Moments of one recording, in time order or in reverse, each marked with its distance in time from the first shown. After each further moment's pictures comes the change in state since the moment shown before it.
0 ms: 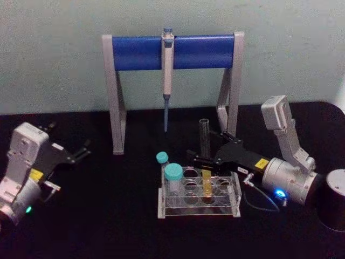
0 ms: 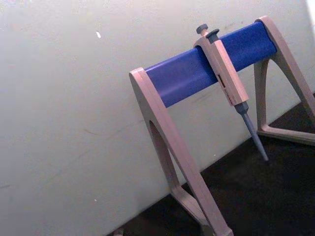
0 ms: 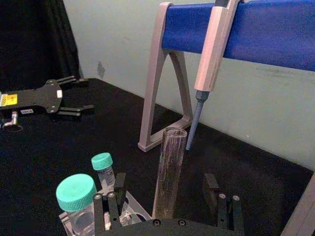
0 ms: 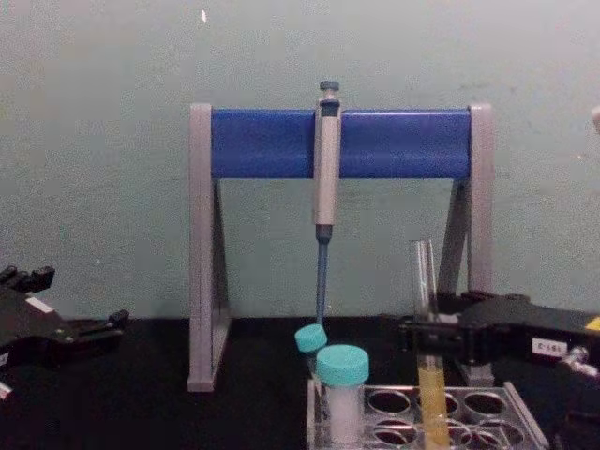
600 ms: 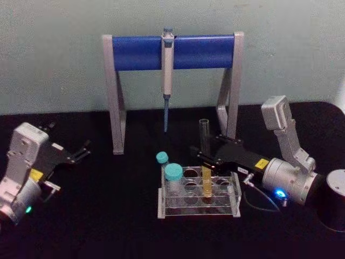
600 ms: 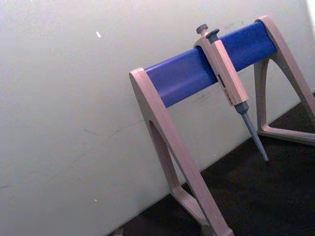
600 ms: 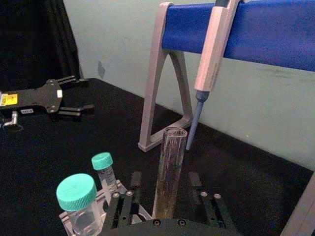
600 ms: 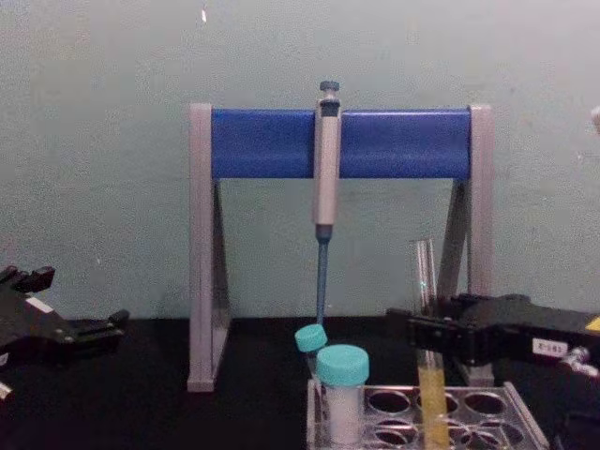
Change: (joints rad) left arm 0.000 0.000 0.000 0.000 0.000 0.000 0.000; right arm -0.001 0.001 0.000 -0.002 -0.001 -0.001 -0.001
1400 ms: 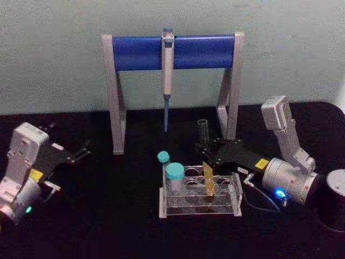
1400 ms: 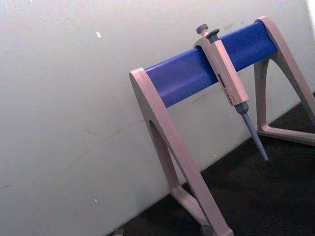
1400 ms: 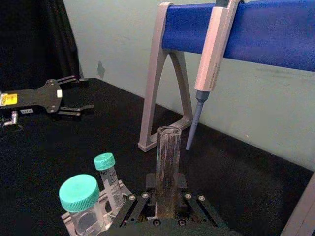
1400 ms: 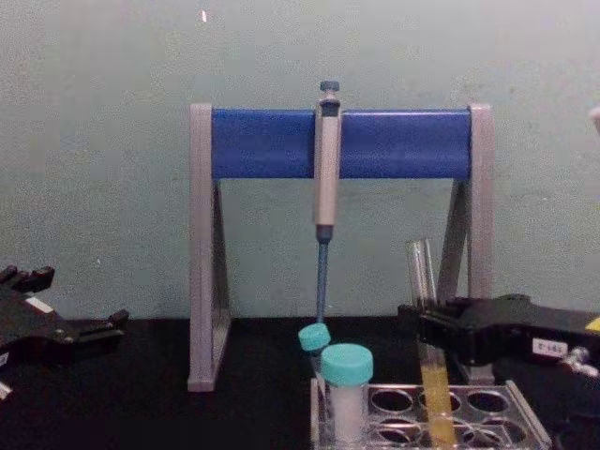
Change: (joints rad) left arm 0.000 0.000 0.000 0.000 0.000 0.000 0.000; right arm 0.000 0.000 0.000 0.000 -0.001 0.000 -0.001
